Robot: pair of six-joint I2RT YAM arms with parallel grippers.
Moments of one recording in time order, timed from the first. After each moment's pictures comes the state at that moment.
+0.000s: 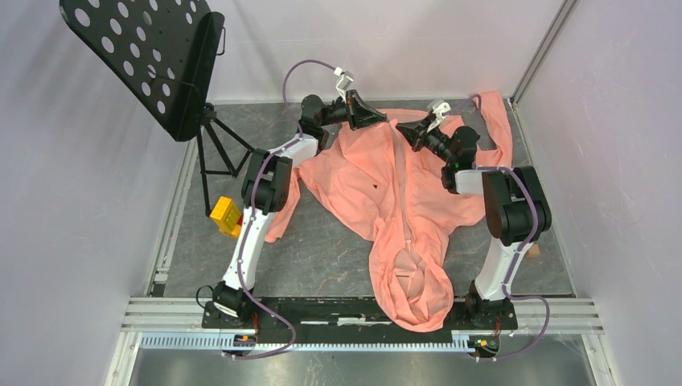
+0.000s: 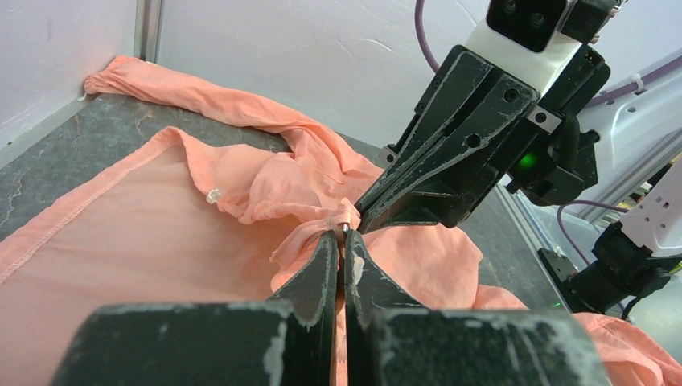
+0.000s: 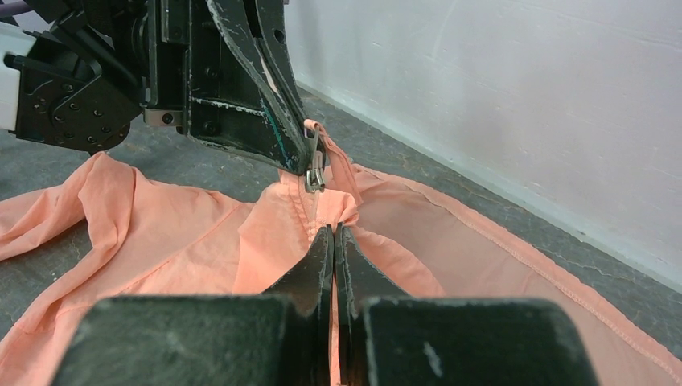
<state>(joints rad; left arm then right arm) -0.39 2.59 2.04 1.03 1.09 -0.80 0.13 1.90 0.95 1.10 -0.67 0.07</state>
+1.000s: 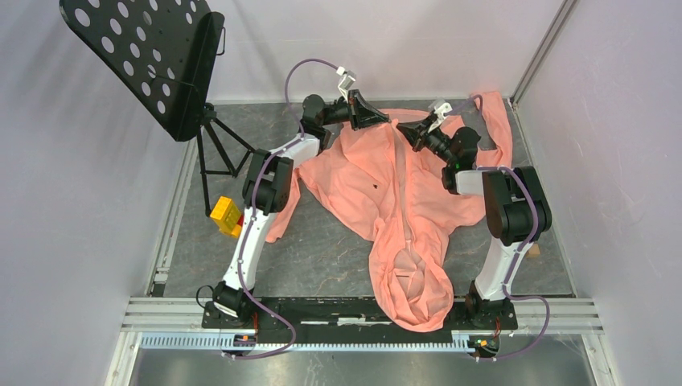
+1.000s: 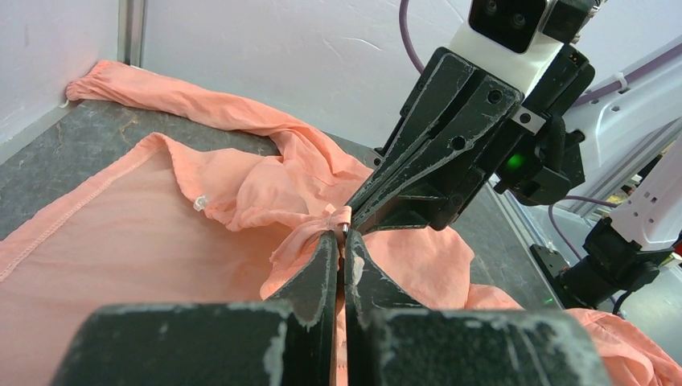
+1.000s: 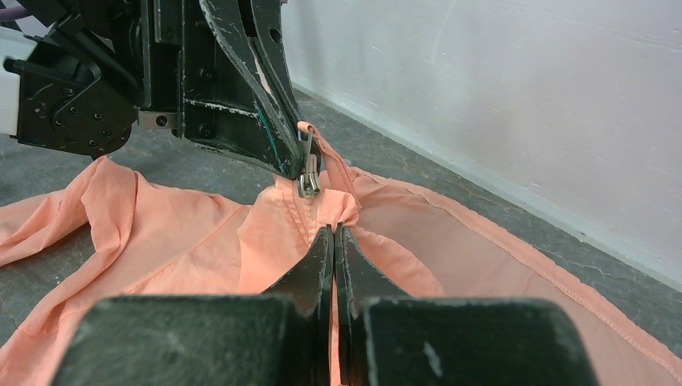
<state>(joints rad) -0.40 2.60 2.05 1.04 1.10 -0.81 0.13 1.90 0.94 1.11 -0.67 0.09</state>
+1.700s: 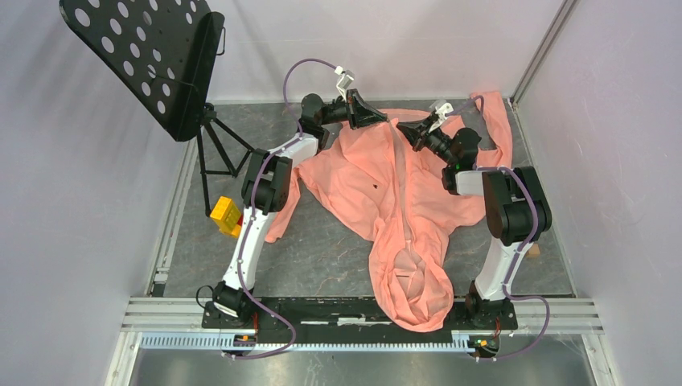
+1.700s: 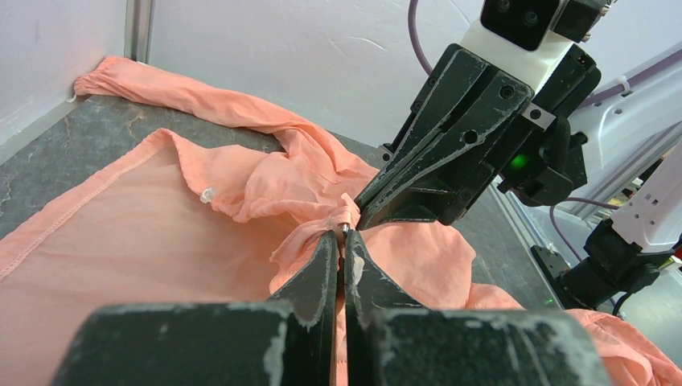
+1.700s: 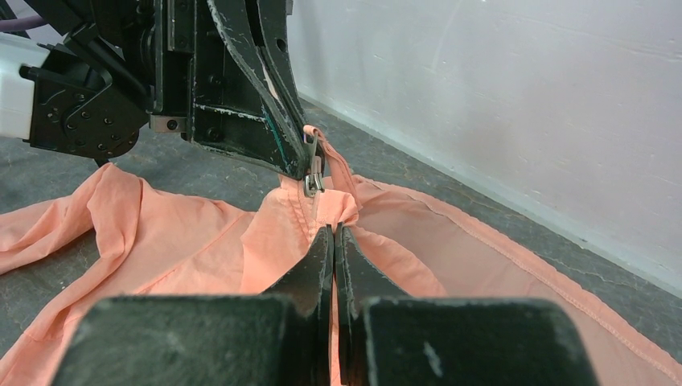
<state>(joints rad) -0.39 2.60 2.05 1.02 1.10 -0.81 0.13 1.90 0.93 1.15 -0.67 0.11</state>
